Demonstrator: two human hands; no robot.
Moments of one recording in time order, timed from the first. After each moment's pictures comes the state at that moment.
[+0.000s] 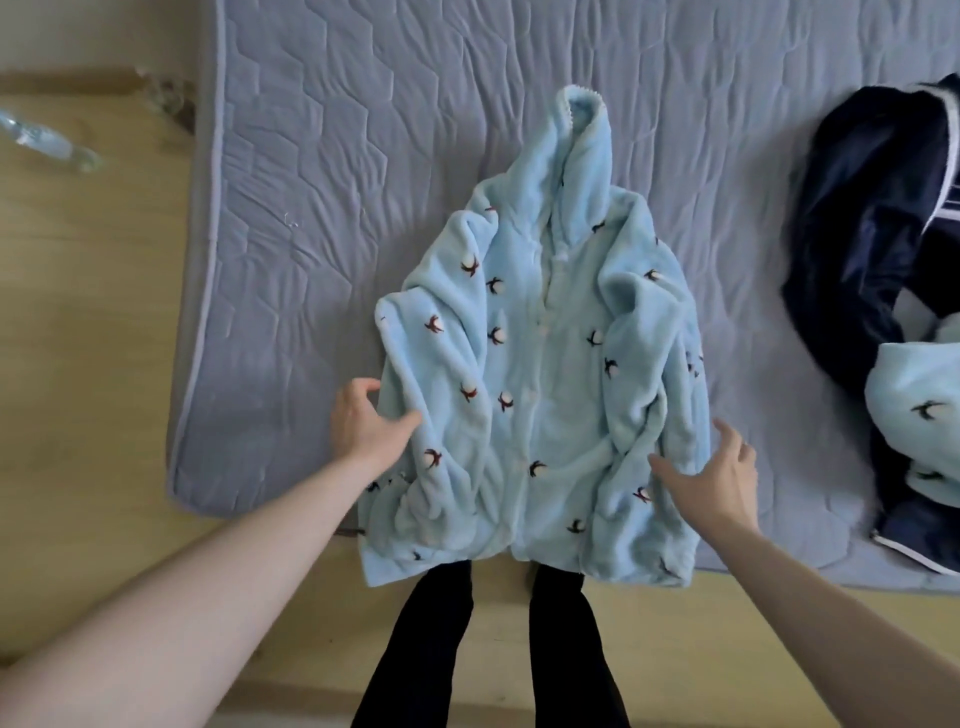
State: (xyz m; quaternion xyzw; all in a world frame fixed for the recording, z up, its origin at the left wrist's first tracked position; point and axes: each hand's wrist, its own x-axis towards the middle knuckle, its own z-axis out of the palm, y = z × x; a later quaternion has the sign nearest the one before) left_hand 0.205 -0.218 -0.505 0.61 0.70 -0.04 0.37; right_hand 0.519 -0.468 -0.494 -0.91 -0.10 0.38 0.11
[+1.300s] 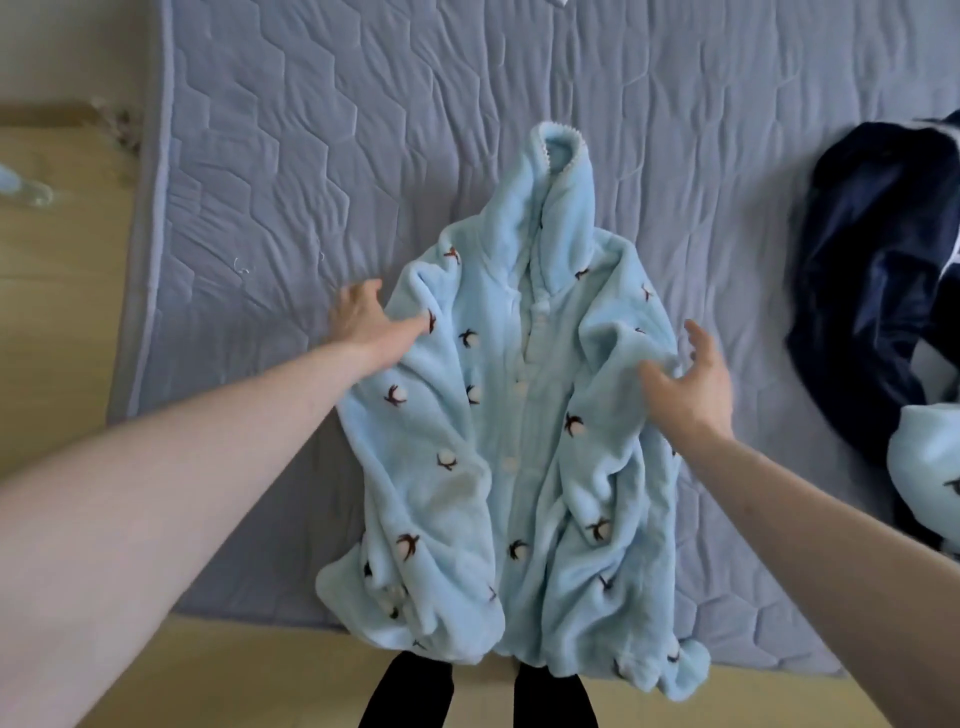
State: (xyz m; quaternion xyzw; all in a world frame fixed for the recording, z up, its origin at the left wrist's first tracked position) left_hand 0.344 -0.065 -0.527 0.66 0.66 -0.10 0.35; right_hand 0.591 -0.304 -0.513 -0.90 -0.11 0.33 0.28
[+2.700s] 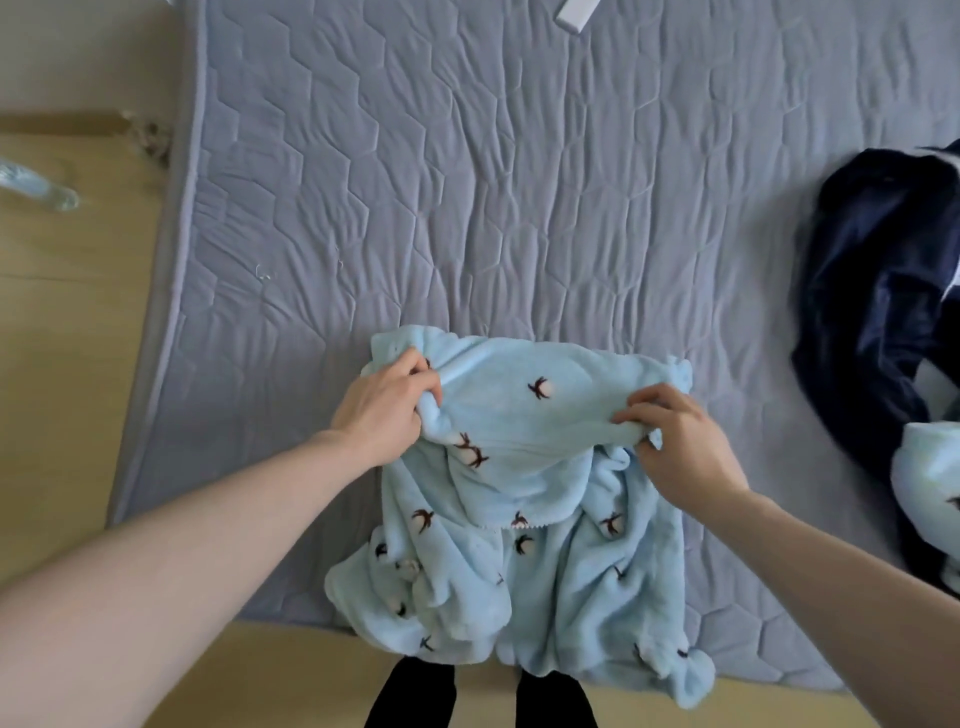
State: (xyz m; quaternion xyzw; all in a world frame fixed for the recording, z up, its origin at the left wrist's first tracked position) left_hand 0.289 -0.126 -0.516 0.88 0.37 -0.15 0.25; right_hand 0.582 -0.349 -0.525 -0.82 -0.48 0.30 0.12
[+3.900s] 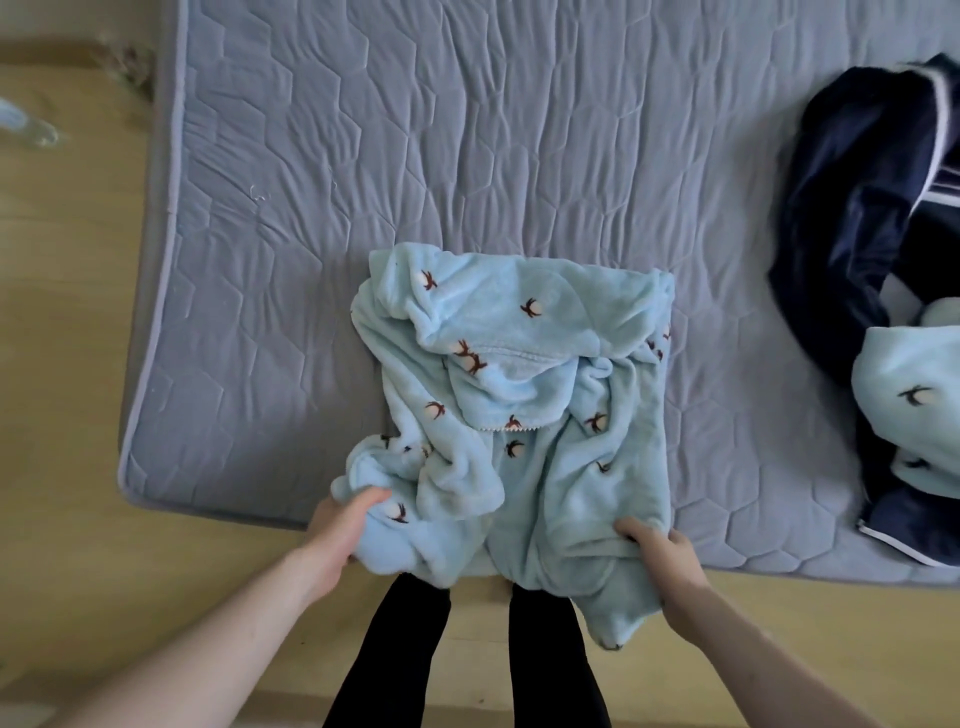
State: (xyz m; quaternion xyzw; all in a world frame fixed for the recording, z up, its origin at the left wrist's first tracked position) left_hand 0.156 -0.315 -0.498 0.25 0.77 -0.07 0.59; right_hand 0.459 -0.528 -0.501 -0.78 0.20 0.55 0.22
